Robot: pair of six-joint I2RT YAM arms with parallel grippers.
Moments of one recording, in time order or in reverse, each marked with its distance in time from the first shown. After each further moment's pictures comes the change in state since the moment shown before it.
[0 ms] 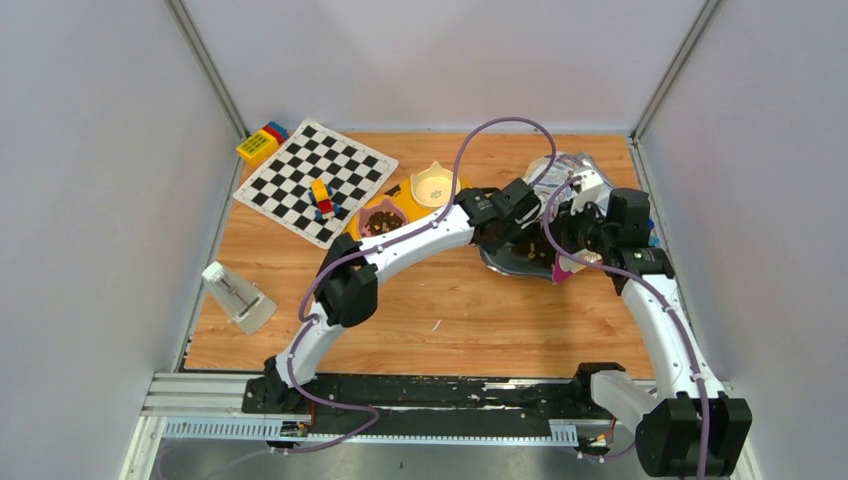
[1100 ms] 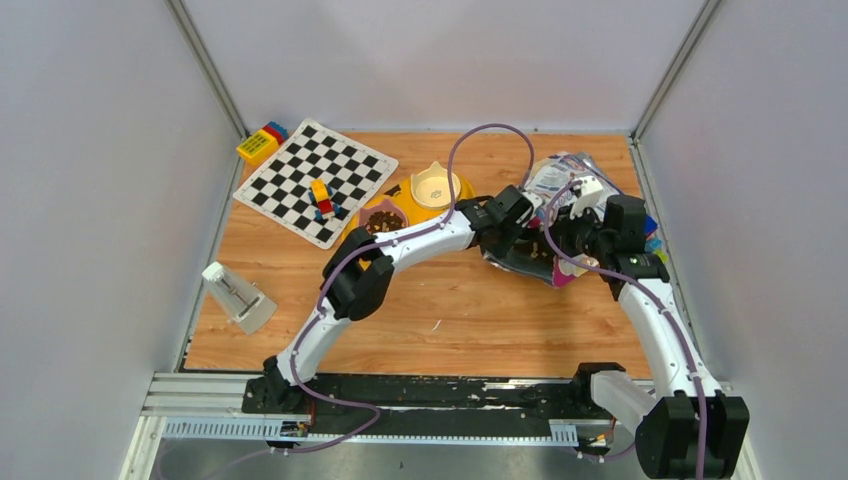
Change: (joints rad) left arm 0.038 0.072 -0.149 0.288 0.110 -0.225; right arm 0.000 -0.013 -0.085 0.076 -0.001 0.063
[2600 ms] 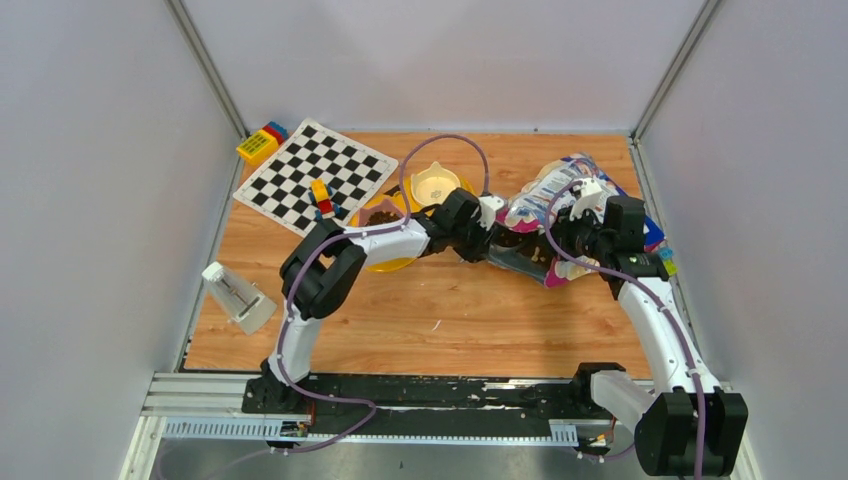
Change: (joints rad) left arm 0.152 -0.236 -0.559 0.515 0.386 0.048; right arm -0.008 0.014 -0.006 -0.006 -0.026 0.015
